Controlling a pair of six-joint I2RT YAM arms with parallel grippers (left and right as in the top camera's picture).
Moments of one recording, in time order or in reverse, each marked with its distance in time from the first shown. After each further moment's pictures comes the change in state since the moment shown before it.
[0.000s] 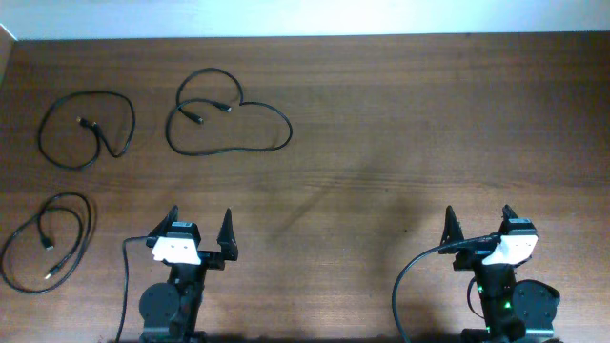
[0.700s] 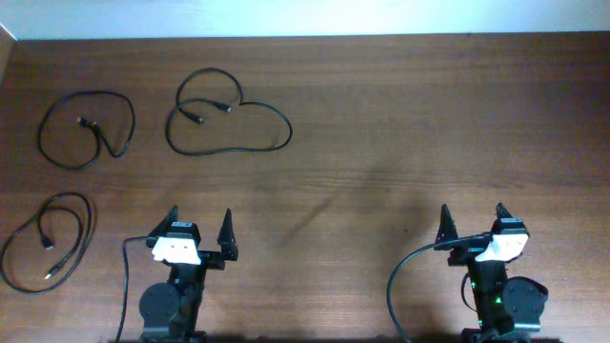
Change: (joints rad) left arm 0.000 0.000 0.000 0.000 0.000 0.000; right arm -0.017 -0.001 -0.144 0.175 -0.022 -0.001
